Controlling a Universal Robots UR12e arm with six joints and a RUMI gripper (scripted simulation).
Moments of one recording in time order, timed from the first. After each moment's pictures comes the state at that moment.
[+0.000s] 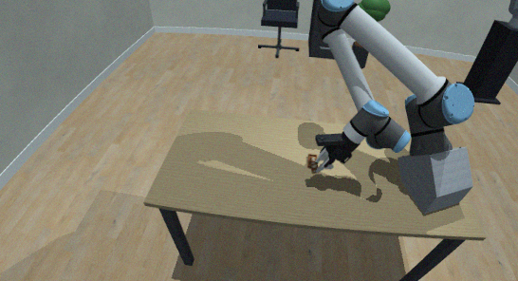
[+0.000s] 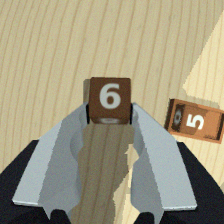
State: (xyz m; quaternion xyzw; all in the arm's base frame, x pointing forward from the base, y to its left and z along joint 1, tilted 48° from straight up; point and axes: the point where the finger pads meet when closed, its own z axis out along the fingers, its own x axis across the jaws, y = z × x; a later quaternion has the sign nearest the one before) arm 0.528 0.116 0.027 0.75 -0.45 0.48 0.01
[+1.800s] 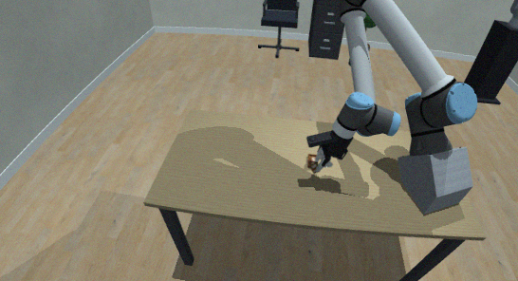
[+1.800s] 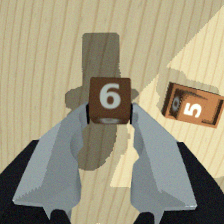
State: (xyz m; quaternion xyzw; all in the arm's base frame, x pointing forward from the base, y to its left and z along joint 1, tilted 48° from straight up) arm 0.528 0.117 0.030 0.74 -0.51 0.43 0.10
